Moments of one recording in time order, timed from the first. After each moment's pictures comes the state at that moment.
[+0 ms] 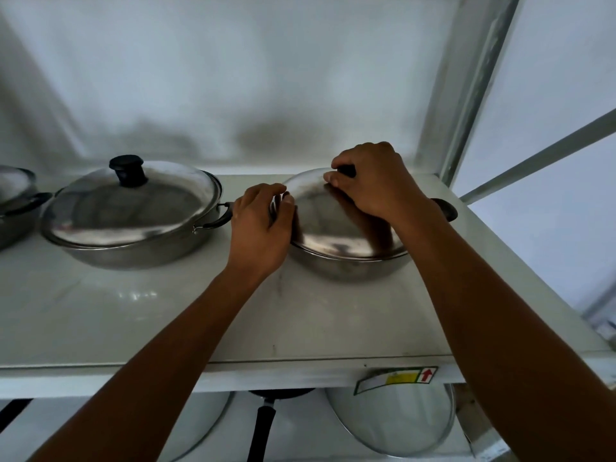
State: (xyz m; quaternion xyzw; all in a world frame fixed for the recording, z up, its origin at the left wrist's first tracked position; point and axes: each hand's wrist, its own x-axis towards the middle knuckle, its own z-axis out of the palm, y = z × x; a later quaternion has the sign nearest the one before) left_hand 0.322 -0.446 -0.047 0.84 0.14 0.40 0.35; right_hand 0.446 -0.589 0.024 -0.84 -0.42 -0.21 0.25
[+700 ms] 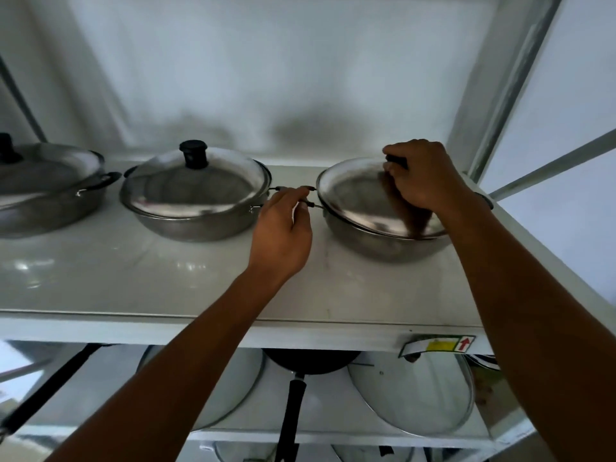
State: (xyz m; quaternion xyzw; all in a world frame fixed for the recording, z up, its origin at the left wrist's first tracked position) left_hand 0.253 -0.437 -0.052 0.83 0.13 0.40 0.36; right_hand 0.423 -0.591 0.020 -0.87 -0.37 -0.21 0.25
